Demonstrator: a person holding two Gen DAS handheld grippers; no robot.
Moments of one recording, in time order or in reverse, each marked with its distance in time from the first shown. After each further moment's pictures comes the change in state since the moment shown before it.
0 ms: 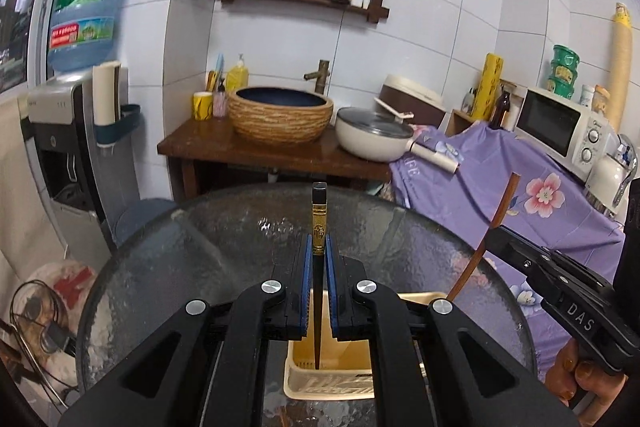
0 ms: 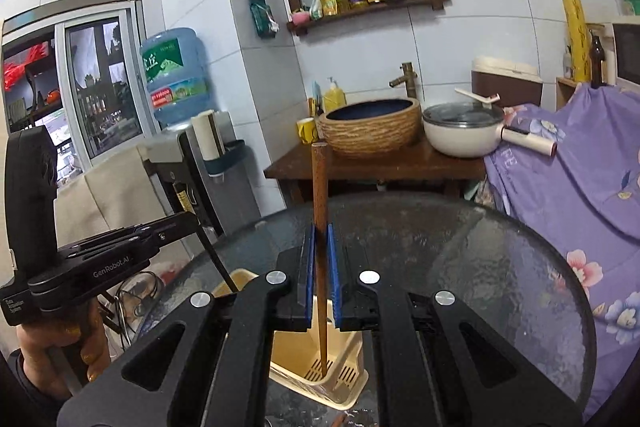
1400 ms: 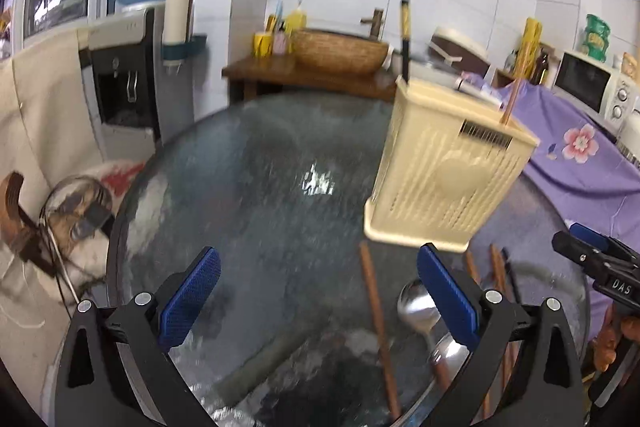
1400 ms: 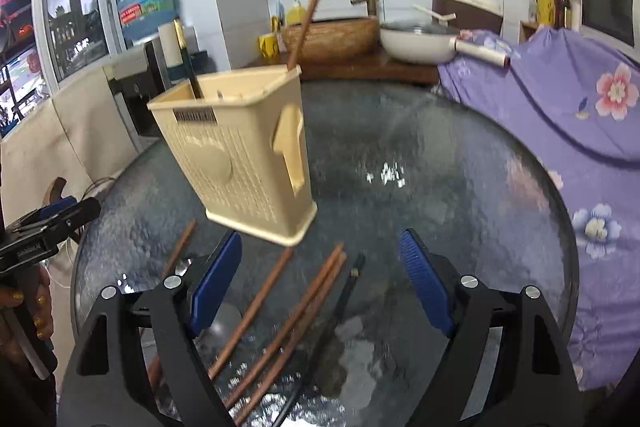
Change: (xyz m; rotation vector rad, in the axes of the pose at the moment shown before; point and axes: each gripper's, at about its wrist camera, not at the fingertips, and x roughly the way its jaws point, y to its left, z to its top) left arm -0.051 0.055 -0.160 -0.070 0.140 0.158; right arm -0.053 -0.021 -0.151 -0.010 0.250 -0.170
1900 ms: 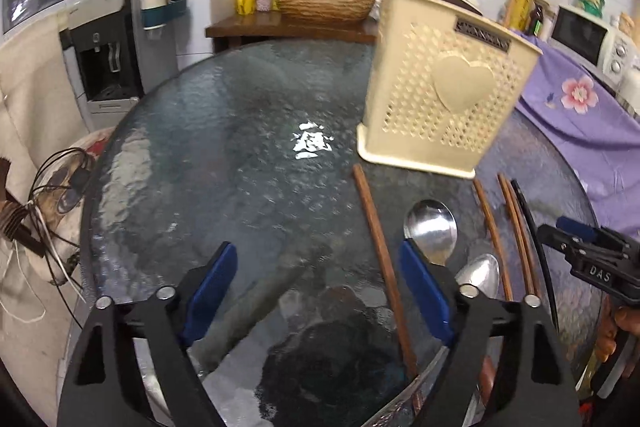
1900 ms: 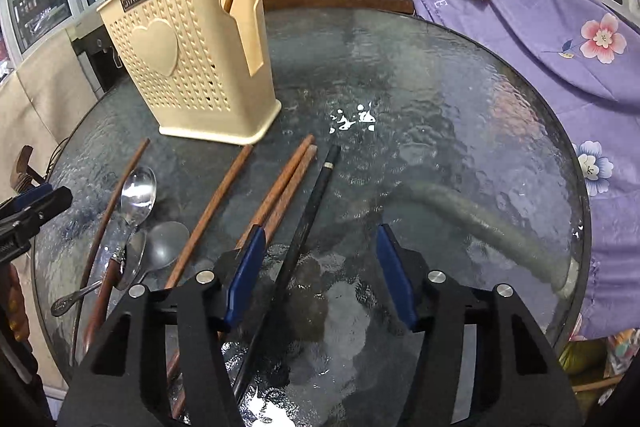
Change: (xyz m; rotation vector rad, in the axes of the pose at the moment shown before) left arm 0.022 -0.012 -0.038 0.091 0.131 -0.020; right arm 0.033 -0.001 -0.053 0.020 0.175 -0.100
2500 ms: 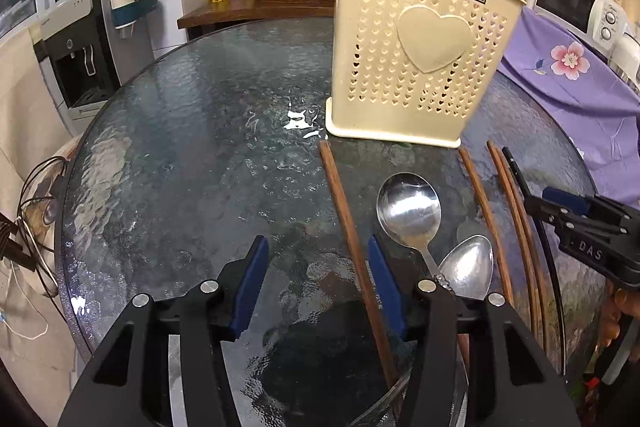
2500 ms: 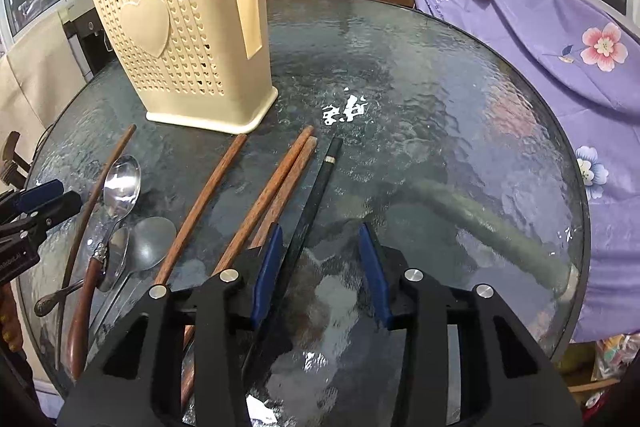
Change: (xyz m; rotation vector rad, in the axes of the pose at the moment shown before) left arm 0.018 -0.024 -0.002 0.070 0.069 -0.017; right arm 0.014 0.009 0.006 -0.032 0.027 -0.059
